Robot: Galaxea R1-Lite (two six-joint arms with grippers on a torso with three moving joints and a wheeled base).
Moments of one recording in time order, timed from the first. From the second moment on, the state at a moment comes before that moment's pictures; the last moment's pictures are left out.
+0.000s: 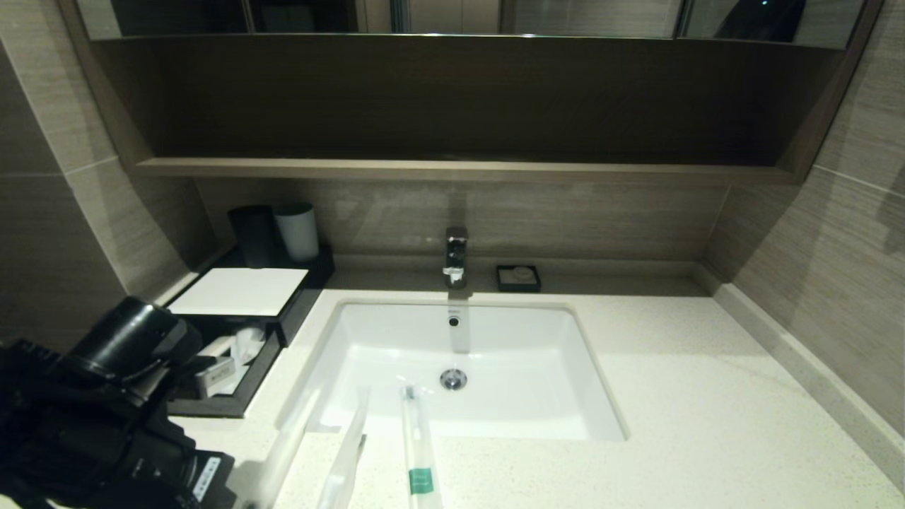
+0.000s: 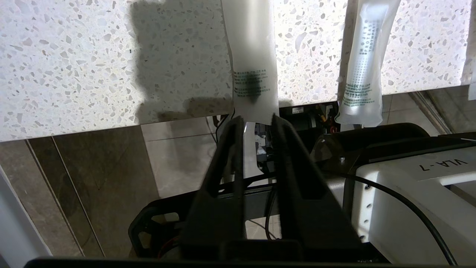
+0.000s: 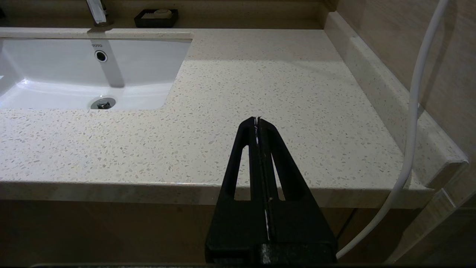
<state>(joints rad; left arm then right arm) -0.29 1.45 -0.77 0.55 -0.11 -0.16 0.00 0.00 0.00 0.00 0.00 0.00</state>
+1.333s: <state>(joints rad) -0.32 1.58 -0.77 0.54 -0.09 -0.13 0.00 0.00 0.00 0.00 0.00 0.00</state>
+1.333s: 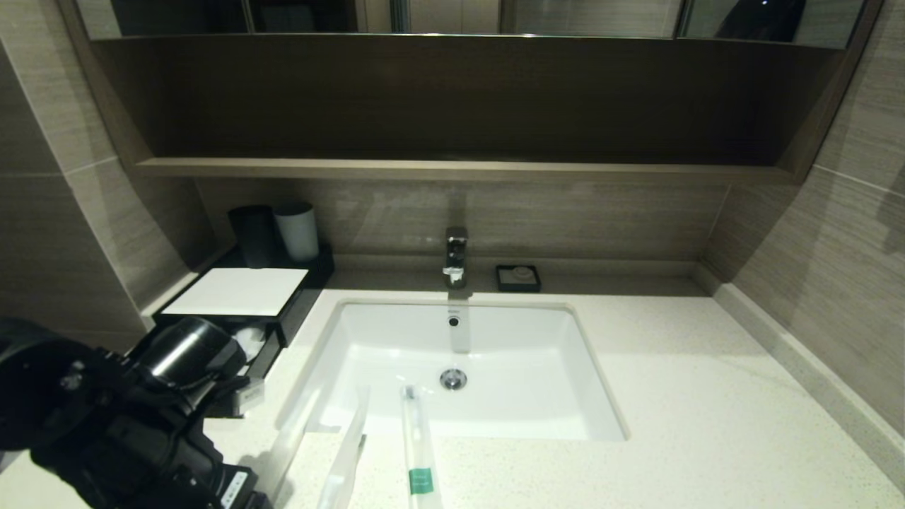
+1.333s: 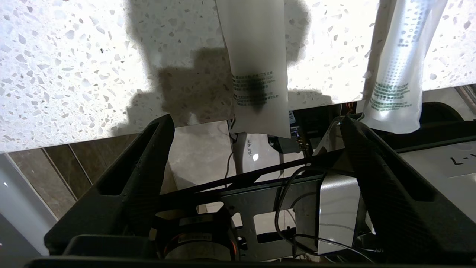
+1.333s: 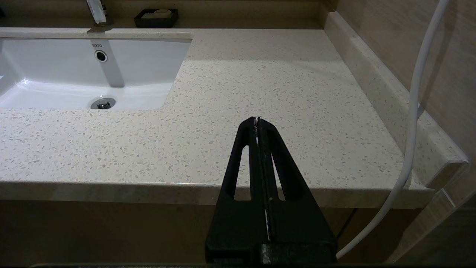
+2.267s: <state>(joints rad) -0.35 1.62 -0.77 0.52 -0.05 -0.14 0.00 0.00 0.00 0.00 0.00 0.00</state>
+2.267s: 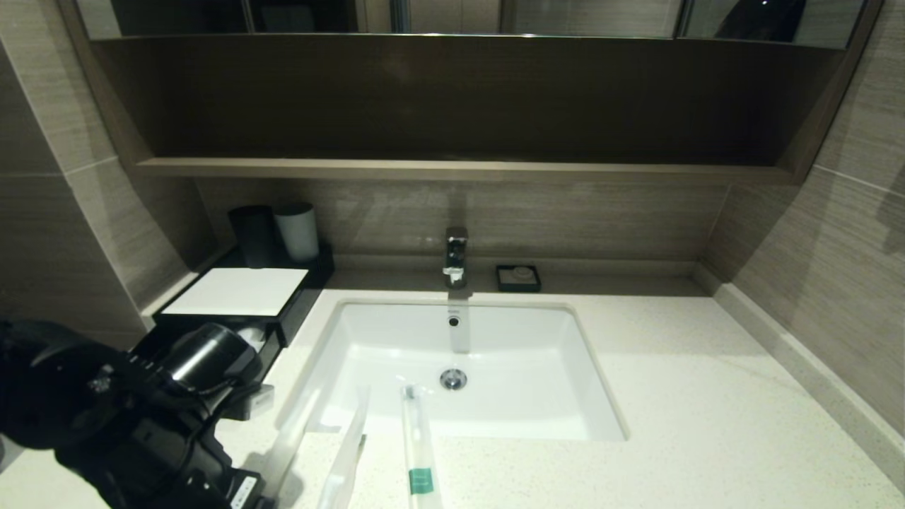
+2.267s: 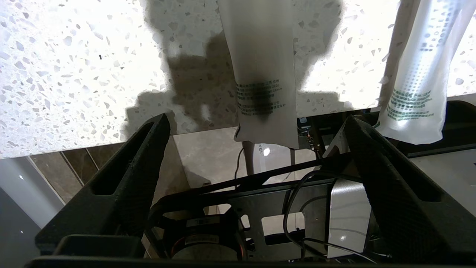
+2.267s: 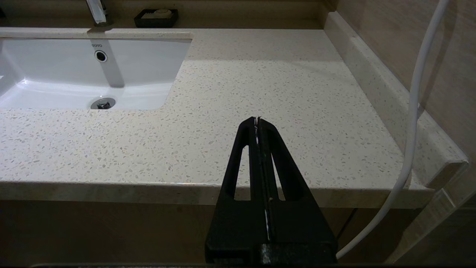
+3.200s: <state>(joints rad) -0.35 1.65 -0.77 0.52 -0.05 -0.14 0.00 0.00 0.00 0.00 0.00 0.00</state>
